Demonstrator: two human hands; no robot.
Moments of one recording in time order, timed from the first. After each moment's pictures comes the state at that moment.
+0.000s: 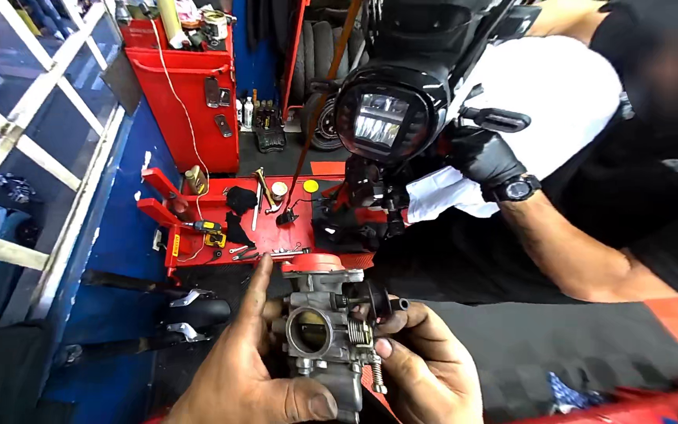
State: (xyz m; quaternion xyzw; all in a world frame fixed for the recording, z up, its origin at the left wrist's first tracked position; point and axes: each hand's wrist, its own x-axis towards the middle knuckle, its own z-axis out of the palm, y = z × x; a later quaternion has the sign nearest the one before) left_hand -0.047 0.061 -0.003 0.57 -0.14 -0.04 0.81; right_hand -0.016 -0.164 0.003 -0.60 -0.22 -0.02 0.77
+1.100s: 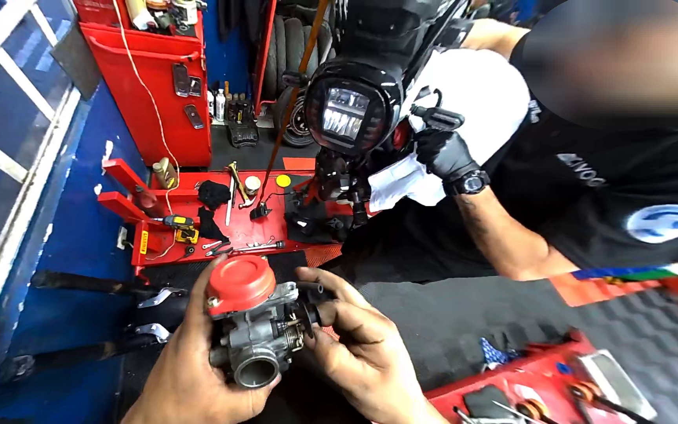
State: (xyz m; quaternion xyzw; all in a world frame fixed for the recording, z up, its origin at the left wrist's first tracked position) left_hand -0.076 0.075 -0.020 0.79 -0.09 0.11 0.60; right_hand -0.031 -0.155 0.018 -0.76 -0.25 0.00 0.60
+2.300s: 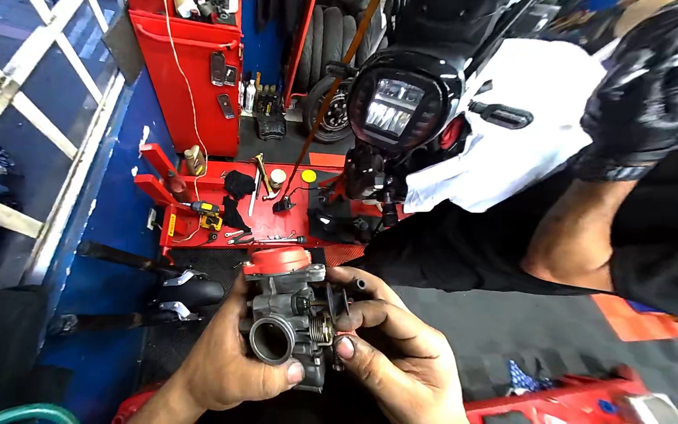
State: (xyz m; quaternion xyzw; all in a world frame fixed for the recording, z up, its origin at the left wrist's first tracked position) left_hand -0.081 0.082 -0.023 0.53 -0.13 -0.01 0.84; right_hand -0.043 -0.136 0.024 -0.69 -0.27 0.03 0.66
